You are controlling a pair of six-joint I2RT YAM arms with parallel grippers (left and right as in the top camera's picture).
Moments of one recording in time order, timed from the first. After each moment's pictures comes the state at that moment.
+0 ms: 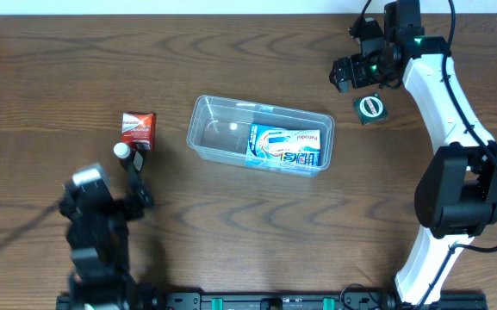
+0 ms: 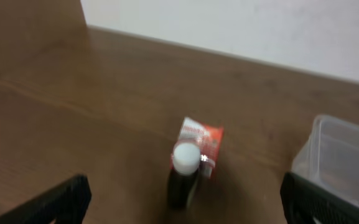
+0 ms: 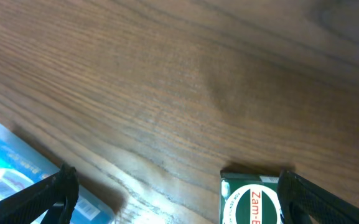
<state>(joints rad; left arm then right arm) 0.10 0.46 0.50 -0.44 -0.15 -0.13 0.05 2.06 1.77 -0.81 -0.26 -0.16</state>
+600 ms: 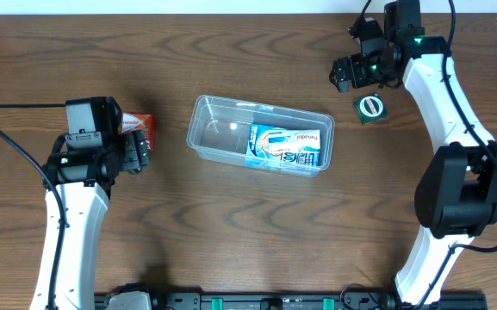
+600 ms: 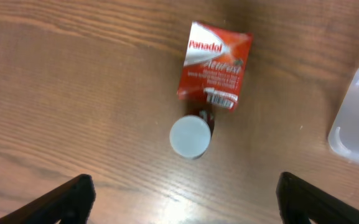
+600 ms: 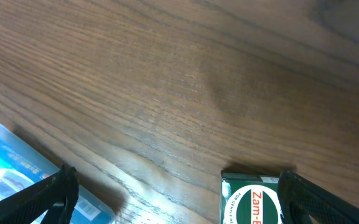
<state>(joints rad) 0.10 1.26 1.02 -0.81 -0.15 -0.05 0.05 2.06 1.77 -0.81 -0.27 -0.16</state>
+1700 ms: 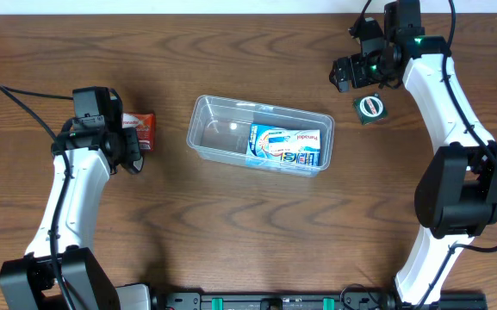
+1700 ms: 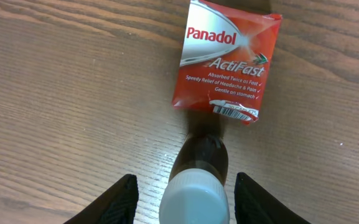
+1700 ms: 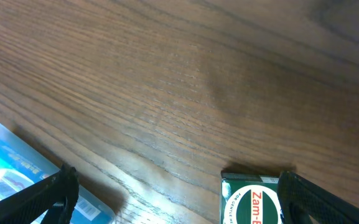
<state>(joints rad) 0.15 1.50 1.02 -0.68 -0.10 -0.01 0.05 2.06 1.77 -0.81 -0.27 -0.16</state>
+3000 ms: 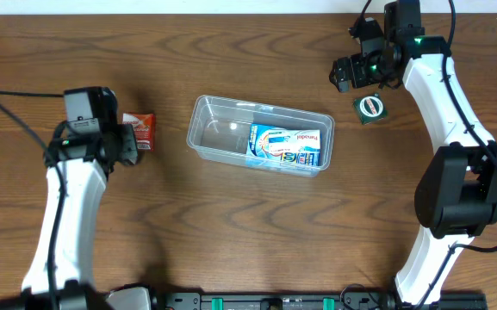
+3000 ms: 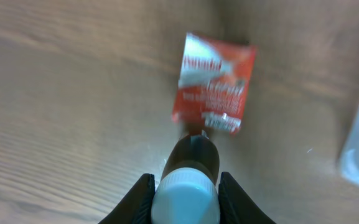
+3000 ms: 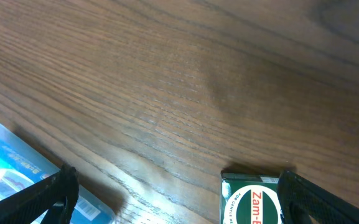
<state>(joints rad) 0.15 1.37 1.04 -0.69 -0.08 -0.01 0.05 2.06 1.77 -0.81 -0.27 -0.16</state>
